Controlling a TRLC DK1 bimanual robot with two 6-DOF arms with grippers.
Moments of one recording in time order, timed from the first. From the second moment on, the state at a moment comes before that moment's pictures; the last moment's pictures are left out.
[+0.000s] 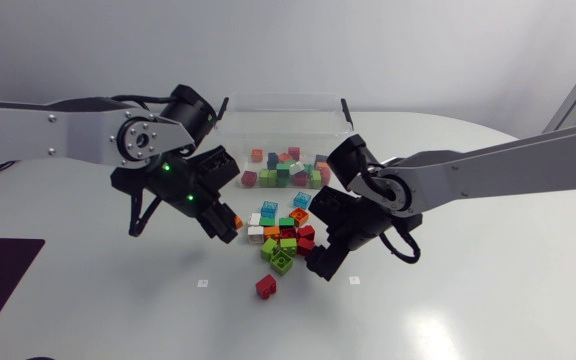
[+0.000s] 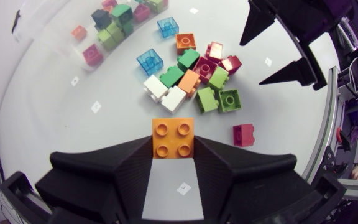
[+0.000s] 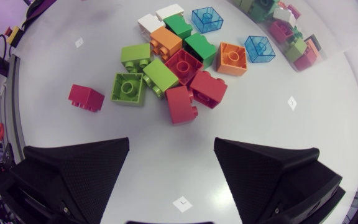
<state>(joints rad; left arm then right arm) -0.46 1.69 1.16 -0.66 0.14 0.39 0.55 1.80 0.99 -0.40 -0.19 -0.33</state>
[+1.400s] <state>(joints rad) -0.40 1.71 1.47 -0.43 0.20 0.38 0.57 1.91 1.04 -0.29 -0.14 -0.39</state>
